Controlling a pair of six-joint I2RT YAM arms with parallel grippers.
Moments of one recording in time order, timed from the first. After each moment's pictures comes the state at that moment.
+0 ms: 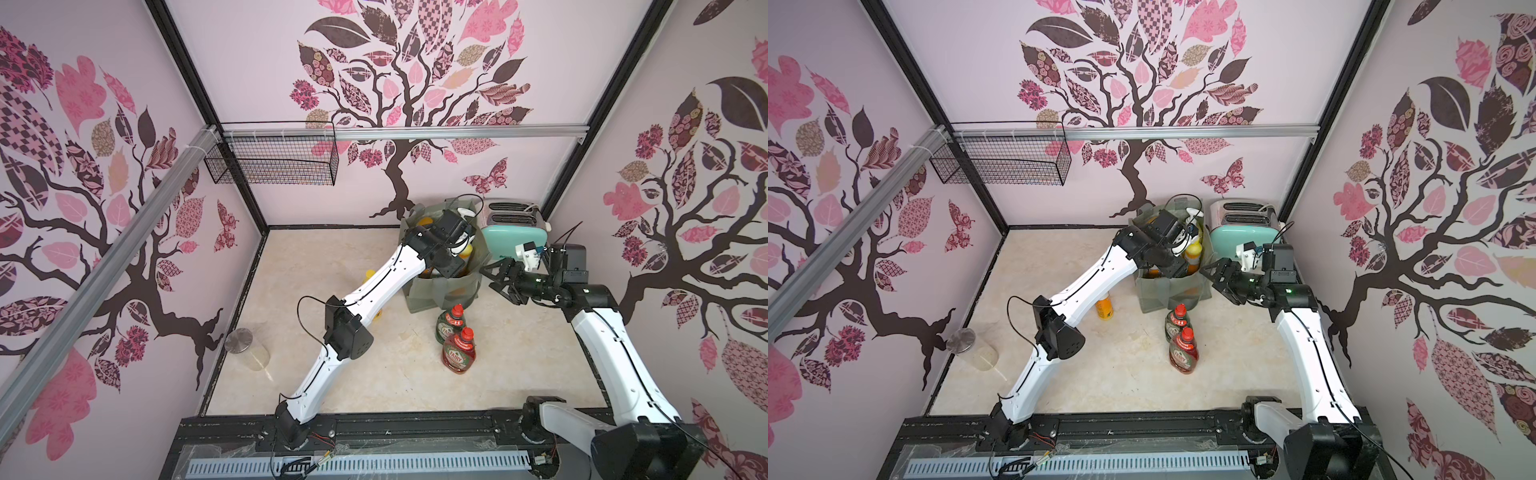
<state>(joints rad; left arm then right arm) -0.82 2.37 2.65 -1.18 -0.07 0.13 -0.03 1.11 1.09 -0.70 -0.76 0.68</state>
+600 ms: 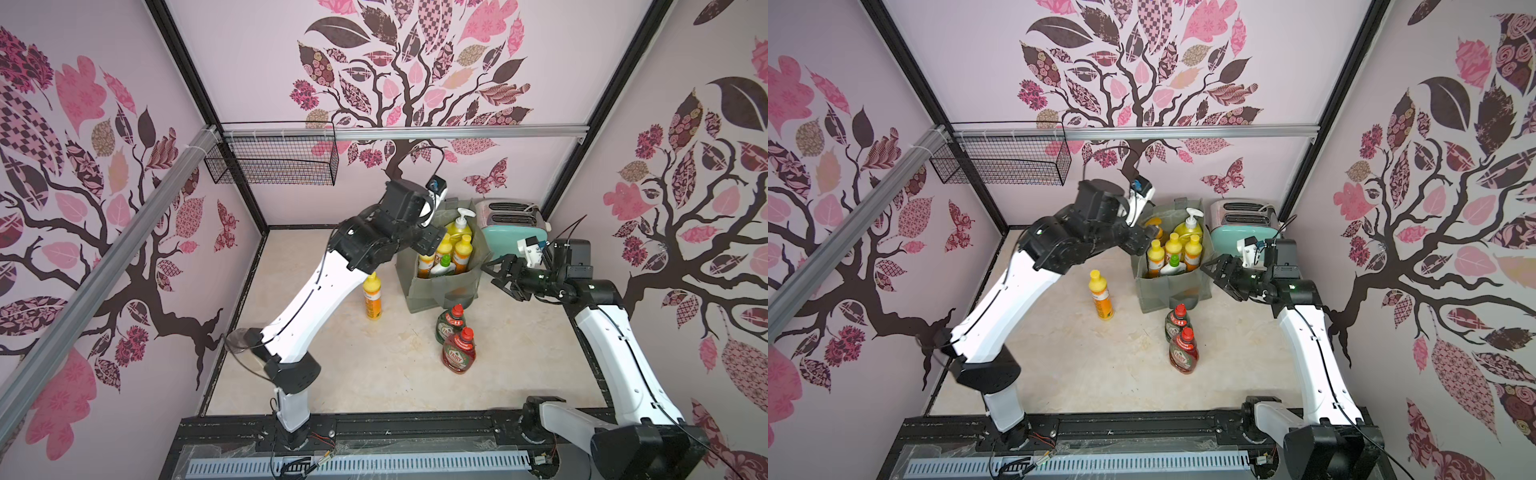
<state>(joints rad) -0.80 1.77 2.32 -1.04 -0.19 0.02 -0.03 1.14 1.20 -0.78 -0.74 0.61</state>
